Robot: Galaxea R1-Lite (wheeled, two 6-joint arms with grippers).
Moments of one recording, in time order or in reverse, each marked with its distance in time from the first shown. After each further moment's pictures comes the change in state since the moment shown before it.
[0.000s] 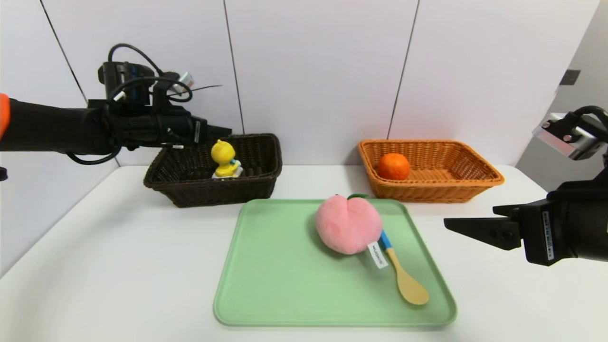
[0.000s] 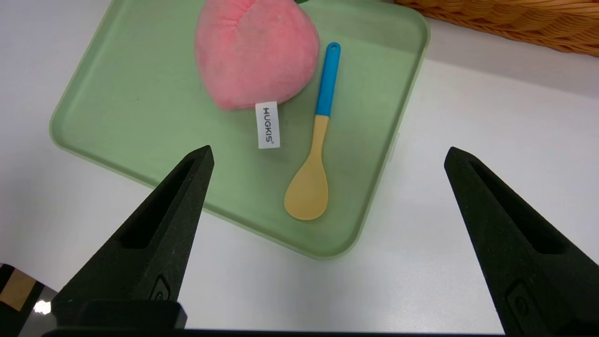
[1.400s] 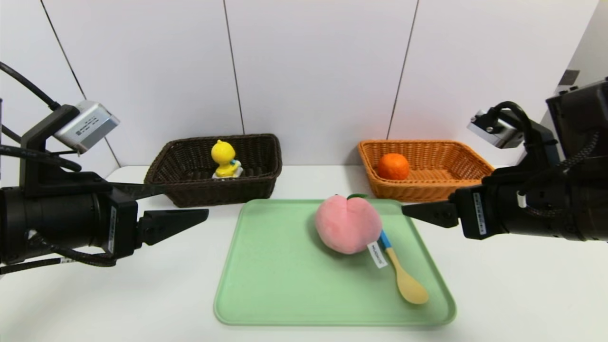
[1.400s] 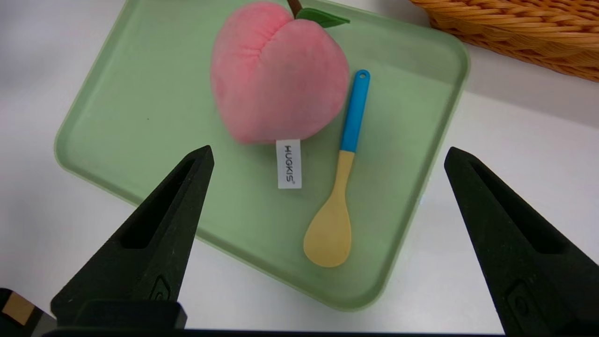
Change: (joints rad) left arm -0.295 -0.799 0.703 0.214 0.175 -0.176; right arm 0.052 0.190 -0.095 -0.063 0.006 0.013
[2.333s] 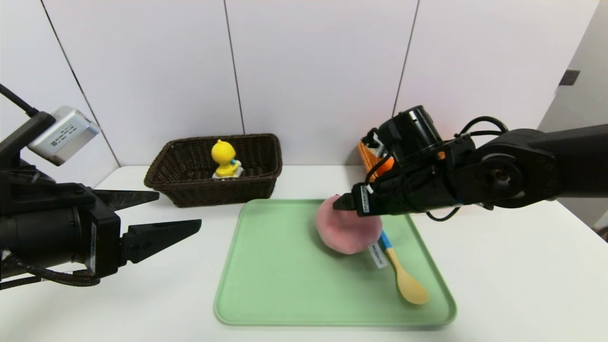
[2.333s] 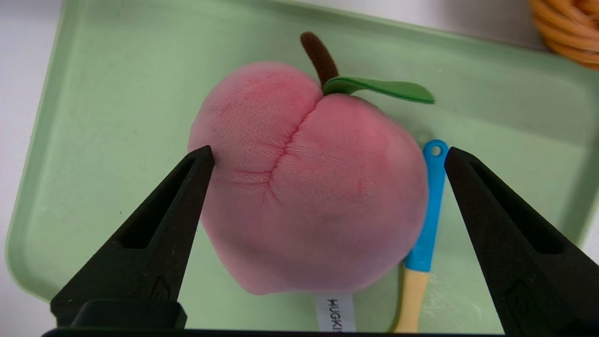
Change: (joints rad) left arm -0.017 -0.057 0.036 -0.001 0.001 0.002; right arm 0.059 0.470 -0.307 -0.004 -0.050 0.144
